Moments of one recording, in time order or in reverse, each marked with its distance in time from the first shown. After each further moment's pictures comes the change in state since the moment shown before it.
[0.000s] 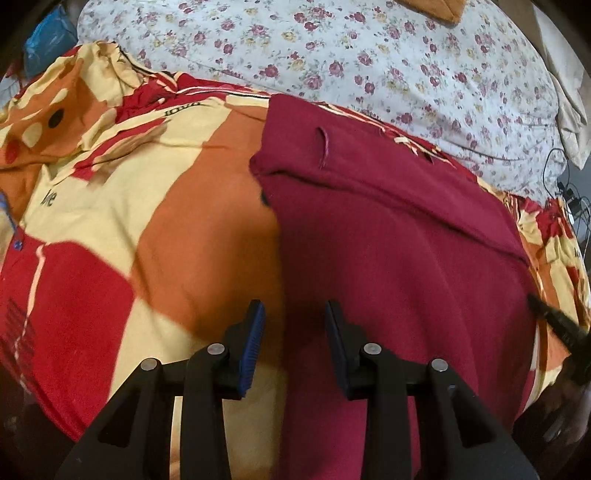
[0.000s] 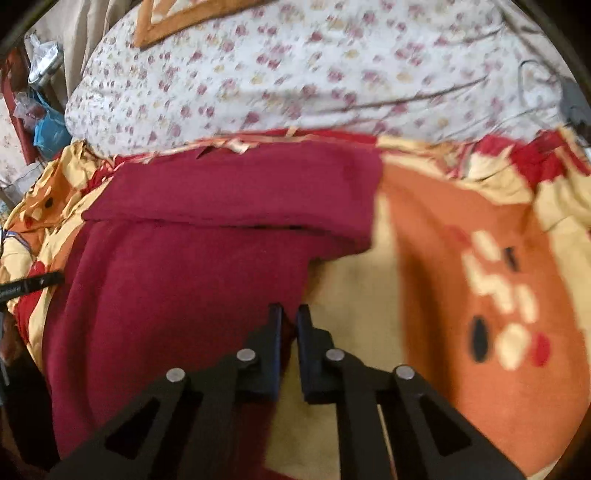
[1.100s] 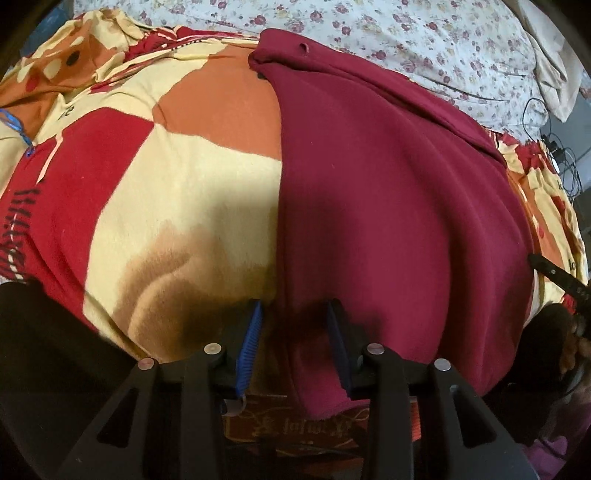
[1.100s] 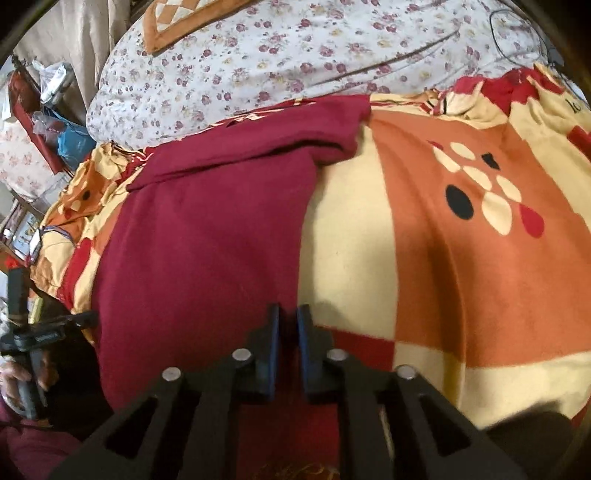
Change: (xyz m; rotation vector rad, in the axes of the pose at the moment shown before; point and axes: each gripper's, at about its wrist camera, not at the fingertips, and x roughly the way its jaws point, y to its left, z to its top) left arm -0.029 -0.003 -0.108 0.042 0.126 -0.041; right arm -0.049 -0.014 -0.077 0.101 0.086 0.164
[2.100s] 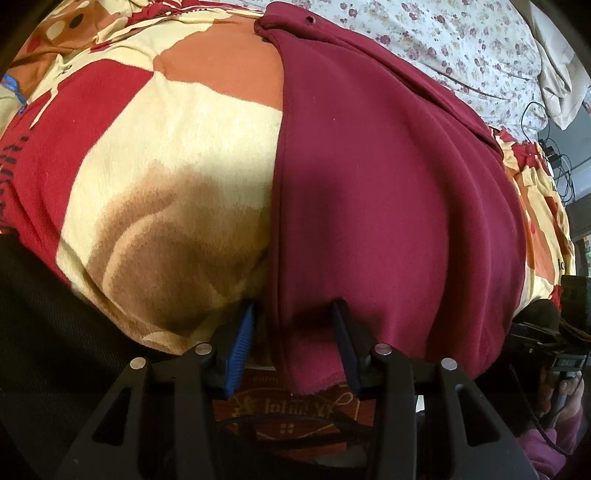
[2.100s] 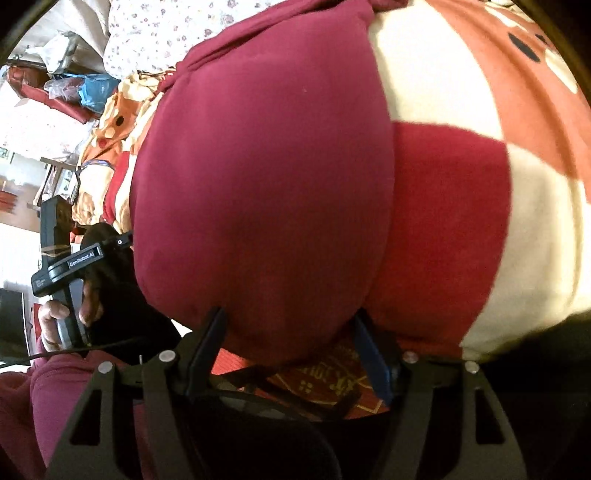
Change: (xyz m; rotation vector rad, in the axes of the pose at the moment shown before) left arm 0.010 0.006 -0.016 -0.058 0.076 -0.067; right arm 0.034 0.019 -0.071 0.038 0.366 0.226
